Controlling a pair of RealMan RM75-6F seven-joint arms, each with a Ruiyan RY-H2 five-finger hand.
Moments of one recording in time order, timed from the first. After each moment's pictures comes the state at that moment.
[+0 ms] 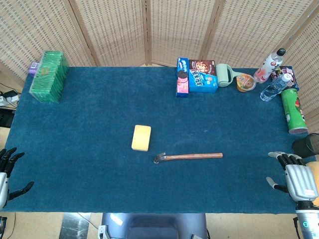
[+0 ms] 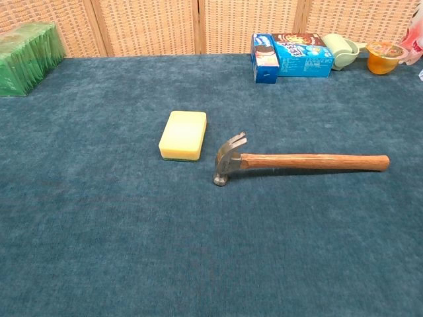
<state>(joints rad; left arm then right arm) 0.04 -1.17 -0.03 -1.66 1.54 1.61 0.05 0.09 -1.11 0.06 -1.62 -1.47 1.43 -0.01</state>
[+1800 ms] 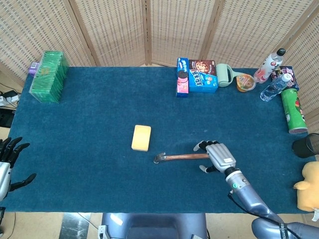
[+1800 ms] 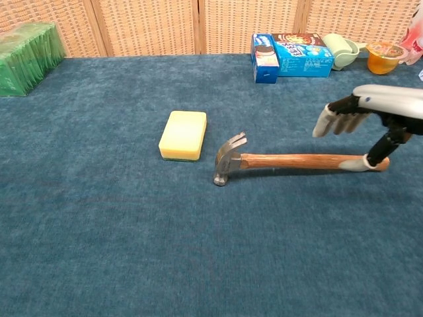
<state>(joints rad) -0.03 -1.06 -0.05 -1.75 1.56 1.56 0.06 0.55 -1.34 0.17 -1.73 -1.13 0.90 -0.26</state>
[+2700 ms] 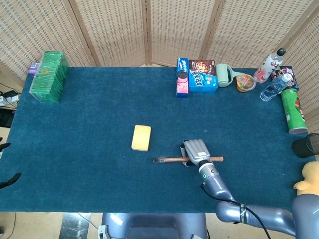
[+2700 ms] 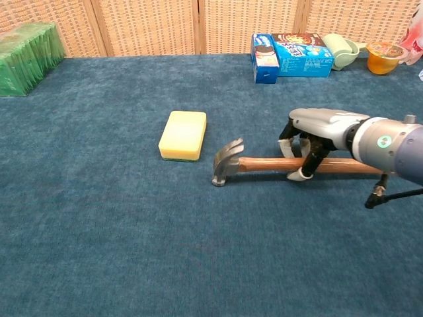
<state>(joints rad) -0.01 -1.06 -0.06 -1.61 1.50 1.59 -0.11 0.77 -1.64 0.19 -1.56 -0.76 0.93 -0.56</state>
